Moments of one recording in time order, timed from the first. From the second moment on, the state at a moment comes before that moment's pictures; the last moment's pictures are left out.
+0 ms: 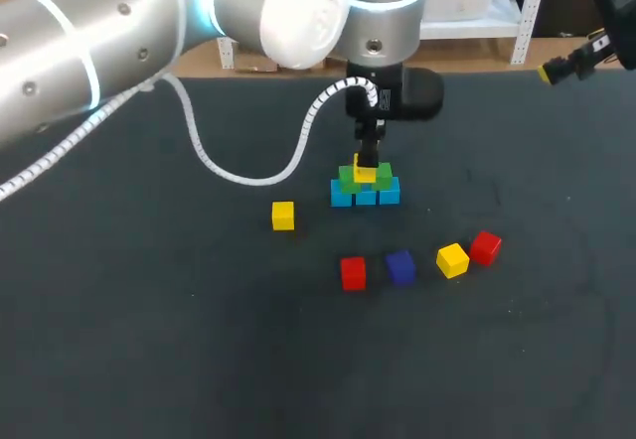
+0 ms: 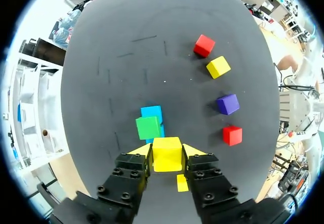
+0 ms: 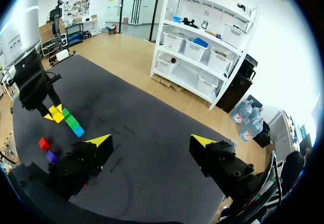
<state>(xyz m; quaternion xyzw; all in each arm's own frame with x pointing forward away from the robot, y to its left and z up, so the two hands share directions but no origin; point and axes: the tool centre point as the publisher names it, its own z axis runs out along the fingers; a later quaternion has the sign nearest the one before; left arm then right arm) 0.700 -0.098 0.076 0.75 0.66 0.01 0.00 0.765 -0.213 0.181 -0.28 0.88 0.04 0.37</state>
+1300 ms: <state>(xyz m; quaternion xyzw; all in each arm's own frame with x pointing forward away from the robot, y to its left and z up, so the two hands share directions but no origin) 0.731 -0.100 0.064 0.71 0.71 -0.01 -0.02 0.765 -0.213 0.181 -0.28 0.88 0.04 0.37</state>
